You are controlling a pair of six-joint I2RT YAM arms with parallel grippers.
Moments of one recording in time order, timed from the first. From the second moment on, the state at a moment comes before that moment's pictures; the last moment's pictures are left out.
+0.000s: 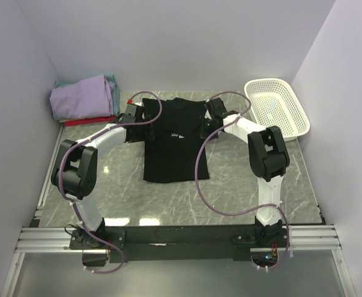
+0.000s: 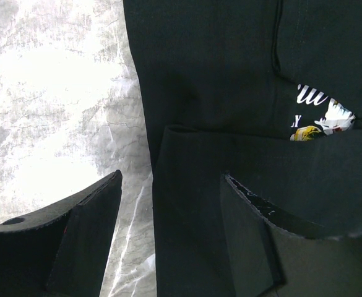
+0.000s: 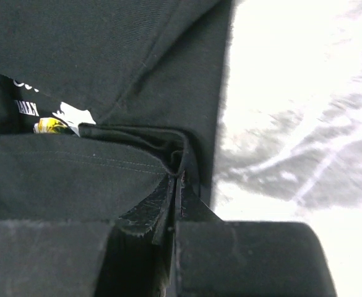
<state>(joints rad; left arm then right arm) -0.35 1.80 1.23 -0.32 -0.08 -0.45 0.35 2.08 1.50 -0.44 -0.17 0.39</state>
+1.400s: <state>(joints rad) -0.43 1.33 0.55 -0.05 0.05 -0.66 0.31 1.62 0.85 -0.33 -0.29 0.43</state>
